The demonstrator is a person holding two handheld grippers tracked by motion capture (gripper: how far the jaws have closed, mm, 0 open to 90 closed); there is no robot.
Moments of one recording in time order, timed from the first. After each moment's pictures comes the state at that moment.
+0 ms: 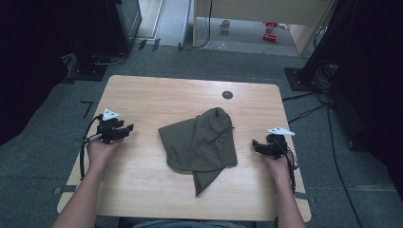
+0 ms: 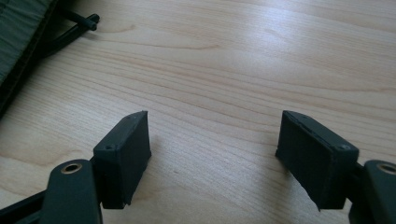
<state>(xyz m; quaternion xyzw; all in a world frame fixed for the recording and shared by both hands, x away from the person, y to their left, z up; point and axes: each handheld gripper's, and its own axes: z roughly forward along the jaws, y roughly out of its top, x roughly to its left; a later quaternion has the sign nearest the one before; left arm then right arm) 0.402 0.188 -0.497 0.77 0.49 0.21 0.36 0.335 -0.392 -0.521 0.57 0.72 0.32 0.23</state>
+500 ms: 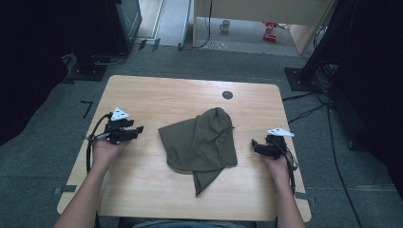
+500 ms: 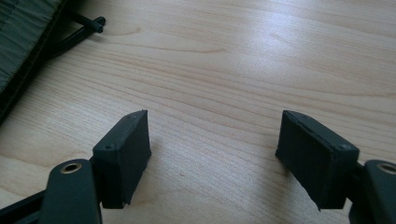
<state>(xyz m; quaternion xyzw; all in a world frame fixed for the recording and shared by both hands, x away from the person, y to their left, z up) 0.388 0.154 -0.472 0.80 0.42 0.18 0.38 0.333 -0.390 -0.524 0.57 0.71 0.33 0.24</state>
